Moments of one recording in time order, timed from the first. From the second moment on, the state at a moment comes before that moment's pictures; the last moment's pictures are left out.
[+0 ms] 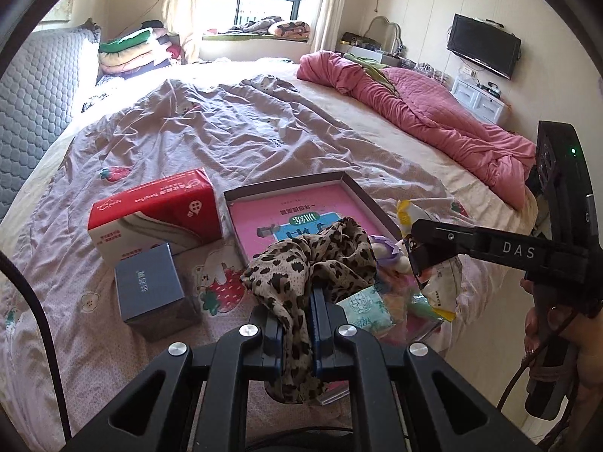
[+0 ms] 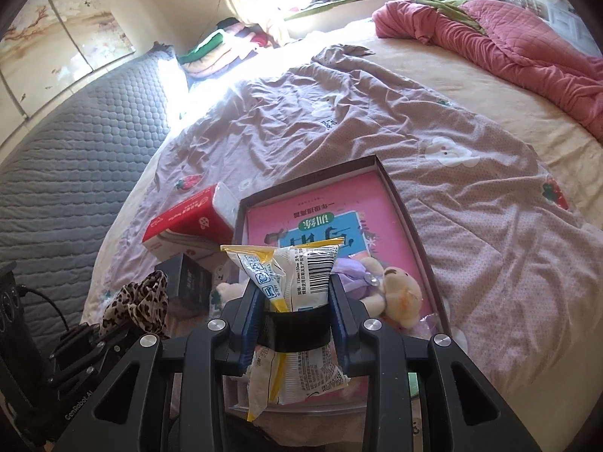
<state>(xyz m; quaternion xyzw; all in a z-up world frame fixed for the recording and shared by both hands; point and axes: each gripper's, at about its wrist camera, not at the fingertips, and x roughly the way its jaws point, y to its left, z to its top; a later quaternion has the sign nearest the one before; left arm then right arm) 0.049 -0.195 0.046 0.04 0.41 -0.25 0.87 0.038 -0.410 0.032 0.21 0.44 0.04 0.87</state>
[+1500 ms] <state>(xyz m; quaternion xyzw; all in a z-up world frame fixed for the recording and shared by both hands) 0.116 -0.254 -0.029 0.07 0.51 -0.25 0.82 0.051 -0.394 -0.027 0.13 0.43 0.07 0.89</state>
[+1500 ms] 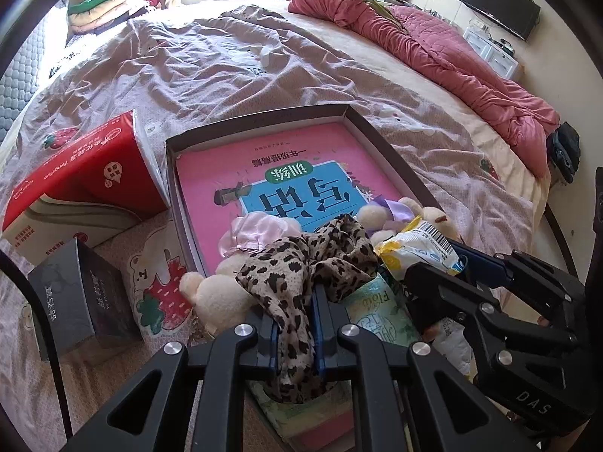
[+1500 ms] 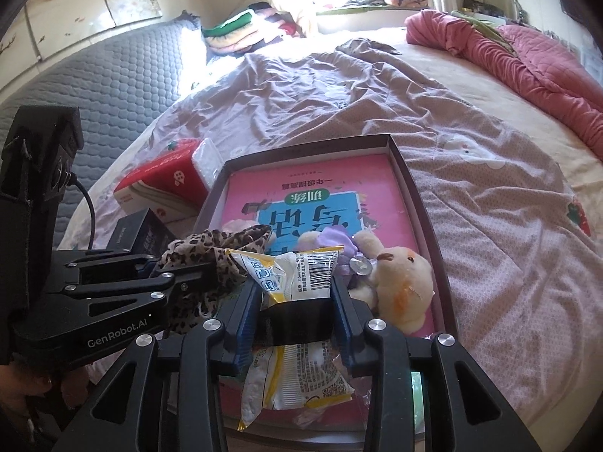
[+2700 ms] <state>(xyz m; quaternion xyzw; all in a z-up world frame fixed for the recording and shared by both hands) 0.108 -0.254 -0.024 0.08 0.51 -0.25 0.82 0.038 -0.405 -0.006 0.11 0.40 0.02 0.91</state>
